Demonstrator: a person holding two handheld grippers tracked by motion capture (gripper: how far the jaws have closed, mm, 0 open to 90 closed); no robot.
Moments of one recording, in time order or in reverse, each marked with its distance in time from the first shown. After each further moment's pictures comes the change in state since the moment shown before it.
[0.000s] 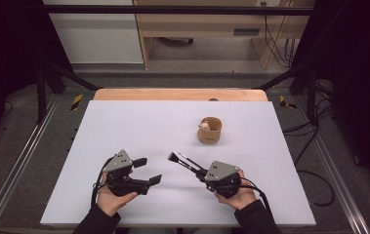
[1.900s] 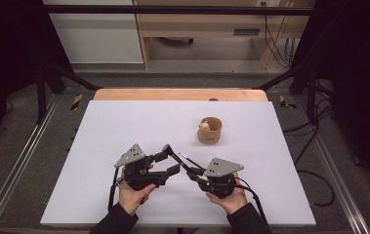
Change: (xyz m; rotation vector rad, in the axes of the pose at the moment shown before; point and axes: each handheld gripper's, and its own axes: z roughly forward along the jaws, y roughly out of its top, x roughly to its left) left arm -0.023 0.023 0.032 -0.177 -0.106 -0.103; right arm 0.007 0.012 0.002 -0.186 0.063 0.176
